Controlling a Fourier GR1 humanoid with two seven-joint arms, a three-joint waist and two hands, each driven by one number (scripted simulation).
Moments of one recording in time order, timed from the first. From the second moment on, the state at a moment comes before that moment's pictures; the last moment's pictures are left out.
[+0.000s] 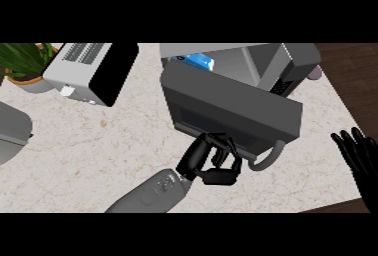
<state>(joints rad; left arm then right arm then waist) -0.61 0.01 -0.91 -0.90 0.45 0.44 -0.49 0.18 -0.34 -0.11 -1.67 -0.24 0.49 -0.57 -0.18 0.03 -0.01</state>
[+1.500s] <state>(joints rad) -0.82 0.00 -0.86 -0.86 0.87 0.78 -0.54 -0.05 -0.60 -0.31 -1.80 -0.12 0.42 -0.52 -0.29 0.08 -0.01</state>
